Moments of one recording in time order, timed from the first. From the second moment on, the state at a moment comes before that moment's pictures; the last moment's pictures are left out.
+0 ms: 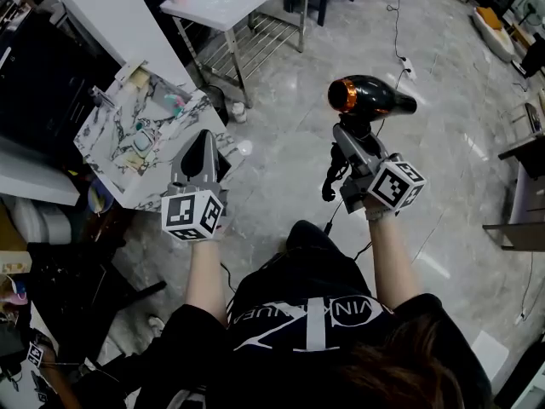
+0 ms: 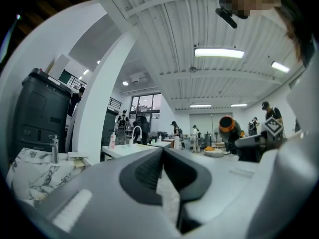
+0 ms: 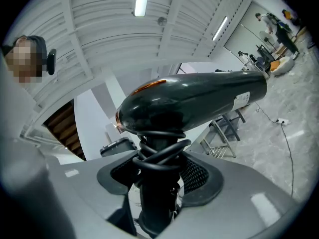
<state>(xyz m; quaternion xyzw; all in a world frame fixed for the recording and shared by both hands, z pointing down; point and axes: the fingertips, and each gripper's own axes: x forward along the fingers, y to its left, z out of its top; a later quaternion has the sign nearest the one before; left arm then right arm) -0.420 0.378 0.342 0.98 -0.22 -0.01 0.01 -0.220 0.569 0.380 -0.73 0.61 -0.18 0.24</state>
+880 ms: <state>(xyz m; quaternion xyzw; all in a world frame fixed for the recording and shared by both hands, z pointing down) -0.287 0.262 0.349 0.97 -0.23 -0.01 0.02 -0.095 0.442 0.382 -0.71 0.63 -0.18 0.23</state>
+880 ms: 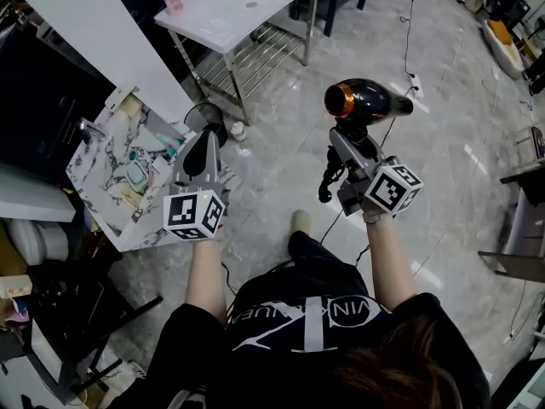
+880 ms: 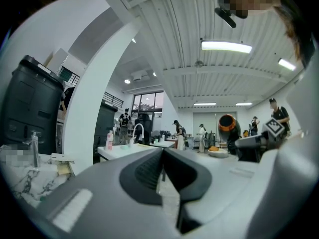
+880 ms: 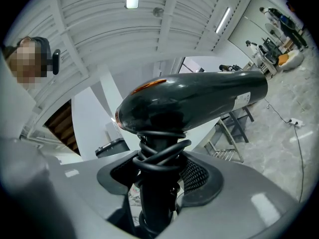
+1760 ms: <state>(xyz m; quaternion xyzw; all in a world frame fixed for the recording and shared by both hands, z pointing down) -0.146 0.178 0.364 0.96 -0.27 0.00 0.02 0.041 0.343 0.394 -0.68 0.67 -0.20 0.21</state>
